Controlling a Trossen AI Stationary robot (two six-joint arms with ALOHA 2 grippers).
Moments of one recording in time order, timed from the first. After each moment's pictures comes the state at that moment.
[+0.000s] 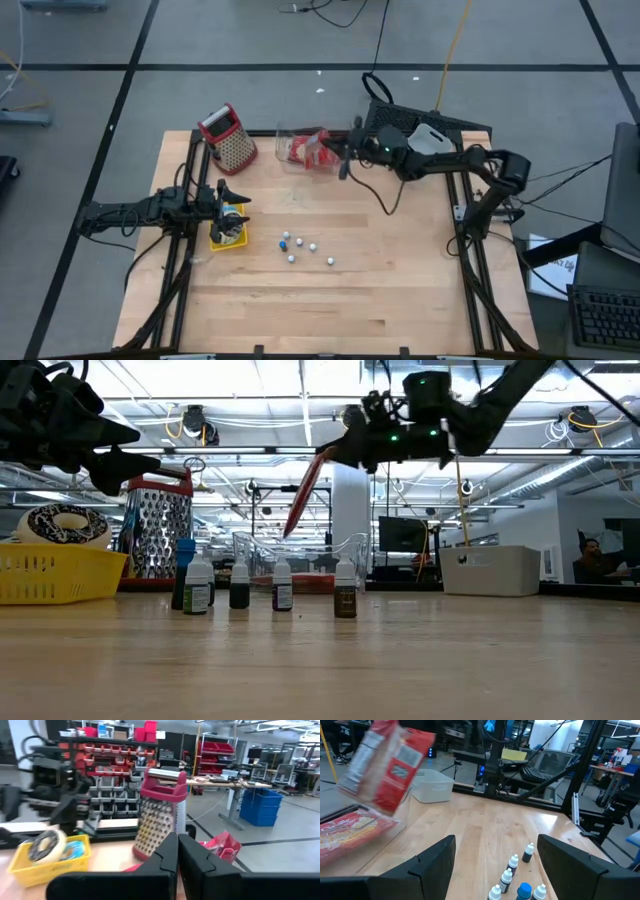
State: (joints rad) left arm 0.02 0.01 0.05 -0.07 0.00 -0.18; right arm -0.43 1.66 0.88 0.86 -0.19 -0.06
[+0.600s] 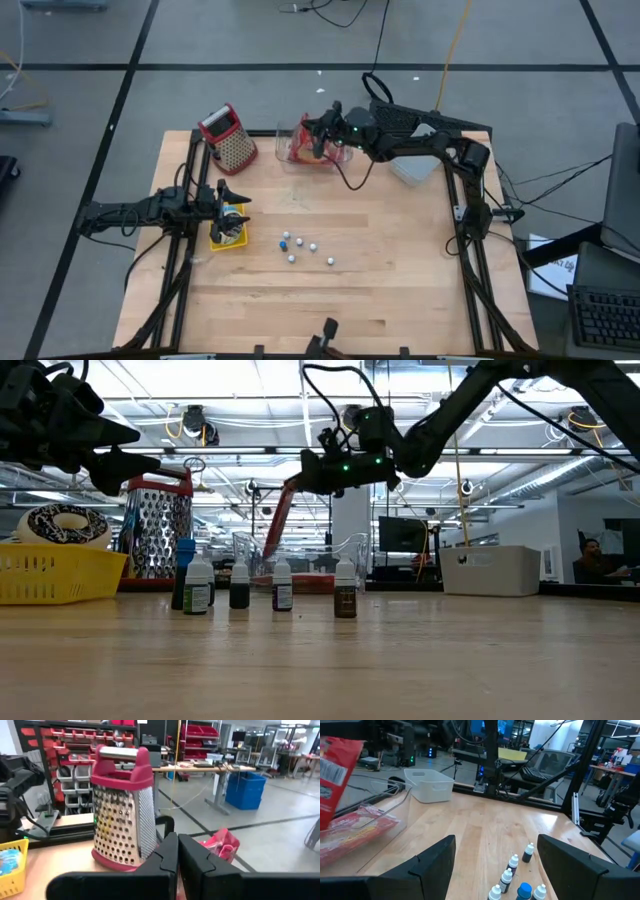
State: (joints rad) left arm 0.02 0.01 0.05 -0.07 0.00 -0.18; right arm -0.52 1.99 1.27 0.74 -0.18 -0.05
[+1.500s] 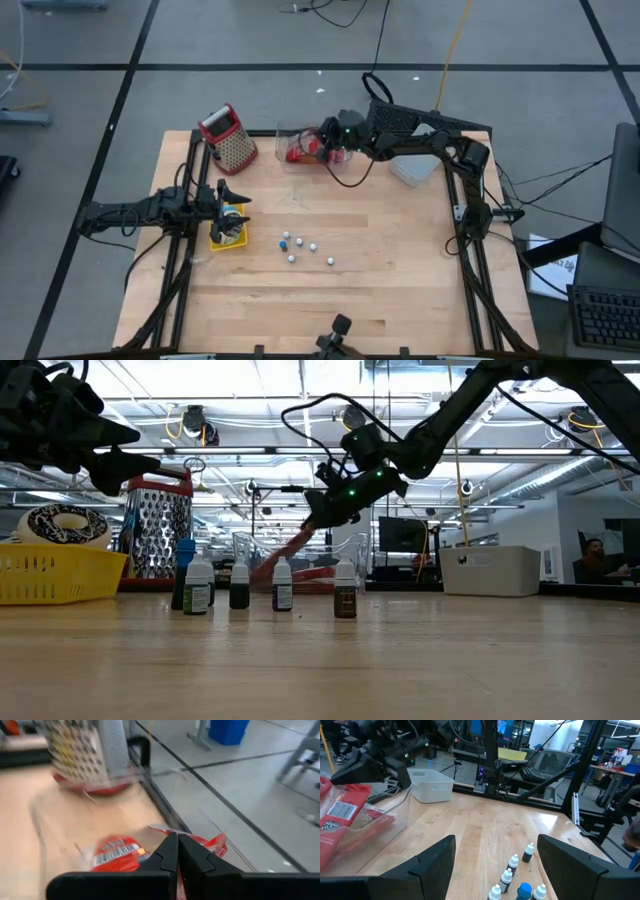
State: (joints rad) left arm 0.02 0.01 0.05 -0.07 0.00 -0.18; right arm -0.54 2.00 1.27 0.38 -0.03 -0.11
